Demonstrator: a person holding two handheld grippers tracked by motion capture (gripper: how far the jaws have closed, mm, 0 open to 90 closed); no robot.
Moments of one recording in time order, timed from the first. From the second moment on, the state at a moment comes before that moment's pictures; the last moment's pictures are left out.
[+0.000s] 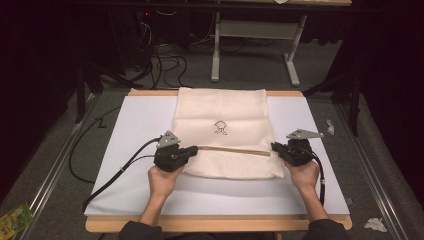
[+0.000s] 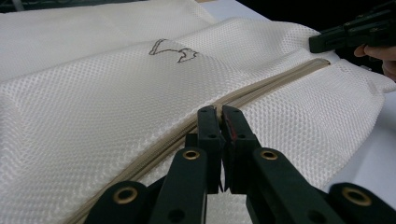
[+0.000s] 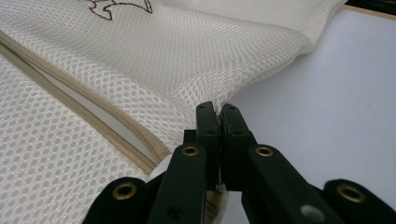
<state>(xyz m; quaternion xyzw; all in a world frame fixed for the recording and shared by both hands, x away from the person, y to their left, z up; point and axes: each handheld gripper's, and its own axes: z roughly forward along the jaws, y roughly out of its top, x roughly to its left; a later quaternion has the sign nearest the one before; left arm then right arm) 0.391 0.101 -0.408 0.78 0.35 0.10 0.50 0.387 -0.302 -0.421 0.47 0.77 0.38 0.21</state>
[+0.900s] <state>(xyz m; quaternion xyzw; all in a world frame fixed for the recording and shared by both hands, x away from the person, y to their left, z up) 0.389 0.121 -0.405 0.77 0.36 0.12 0.50 0.387 -0.306 -0.421 0.47 0.77 0.37 0.21</state>
